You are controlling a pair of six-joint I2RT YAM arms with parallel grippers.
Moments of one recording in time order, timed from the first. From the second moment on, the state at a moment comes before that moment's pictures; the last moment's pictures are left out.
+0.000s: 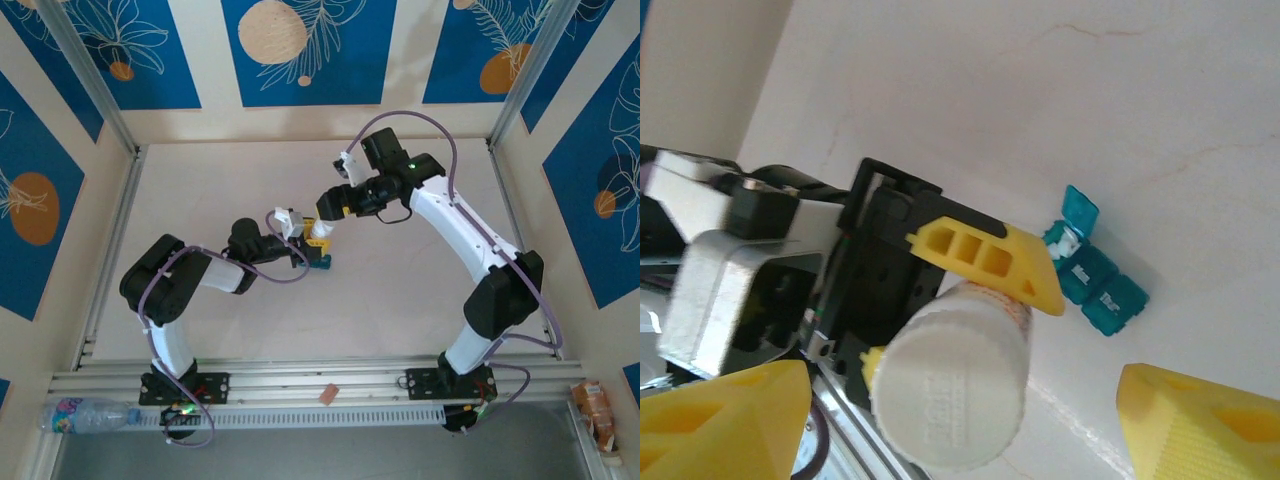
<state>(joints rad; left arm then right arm) -0.54 1.83 0.67 1.24 0.82 -0.12 0.49 1.66 1.65 -1.01 -0.54 0.19</state>
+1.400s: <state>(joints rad) -0.54 1.83 0.68 1.17 0.84 -0.11 0.58 1.76 1.77 -1.16 -0.39 0.07</state>
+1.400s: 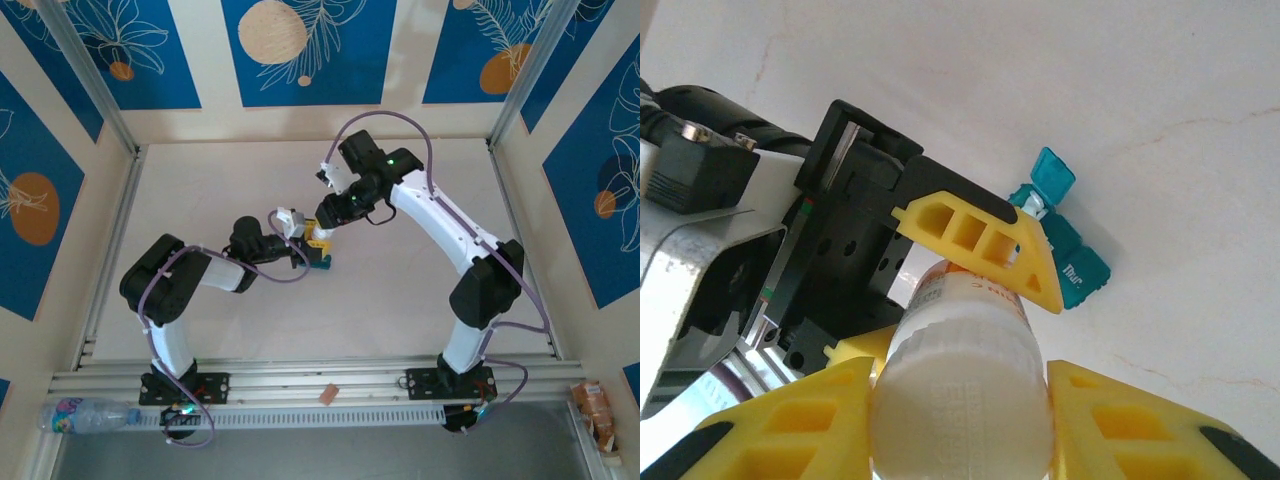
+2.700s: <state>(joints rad) -0.54 1.82 0.68 1.04 0.81 -0.08 0.59 1.77 1.69 -1.06 -0.33 0.42</state>
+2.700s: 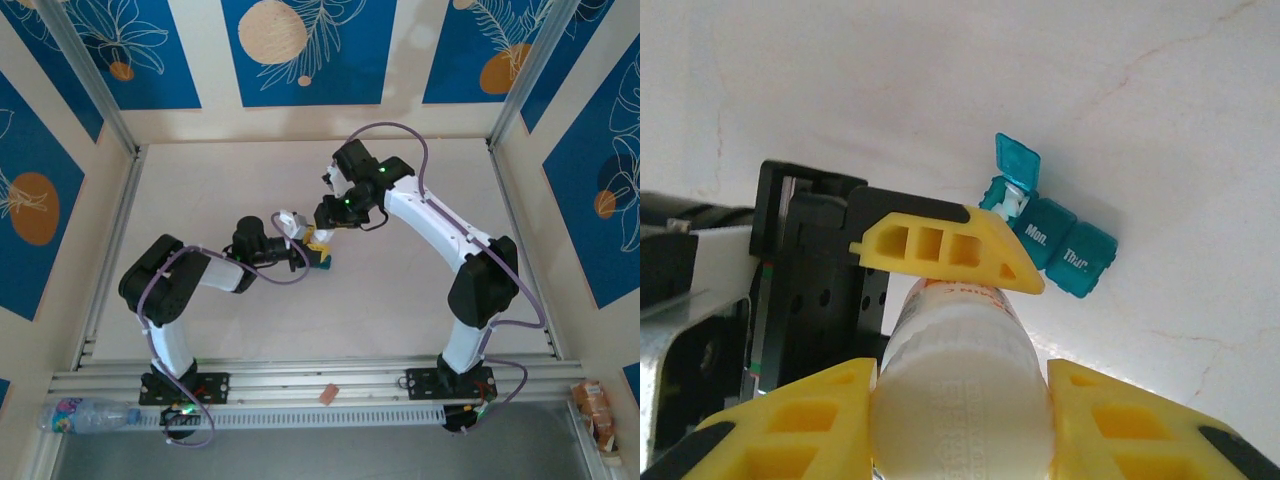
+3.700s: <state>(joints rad) -0.55 1.82 0.66 0.99 0.76 -0.04 0.58 1.70 1.51 -0.88 -0.34 0.79</state>
